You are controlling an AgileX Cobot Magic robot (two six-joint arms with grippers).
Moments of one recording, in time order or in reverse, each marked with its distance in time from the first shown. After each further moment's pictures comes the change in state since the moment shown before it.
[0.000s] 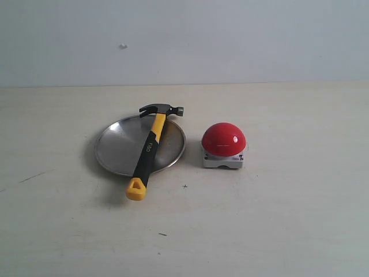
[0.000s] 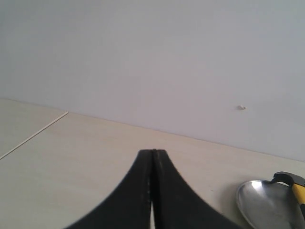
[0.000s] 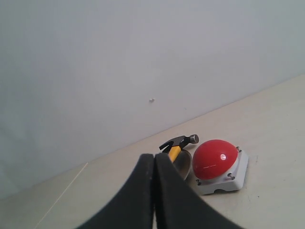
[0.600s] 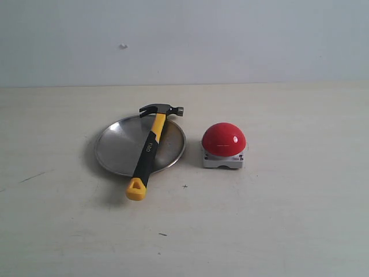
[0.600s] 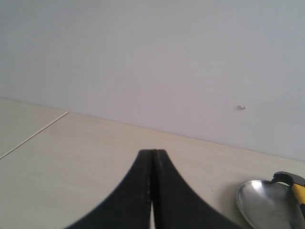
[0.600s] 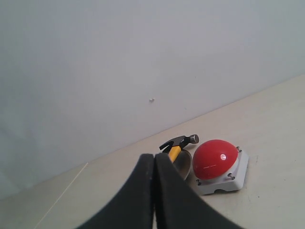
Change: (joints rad) left arm 0.000 0.000 0.000 -0.002 0.000 0.000; right arm 0.000 0.000 0.000 0.000 0.000 0.000
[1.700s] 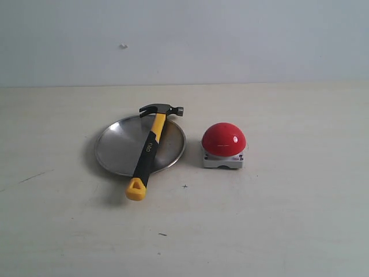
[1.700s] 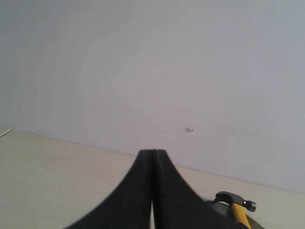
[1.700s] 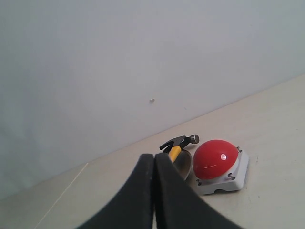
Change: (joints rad) left arm 0.000 0.000 -0.020 -1.337 0.055 1.227; right arm 0.000 0.000 0.000 0.000 0.000 0.000
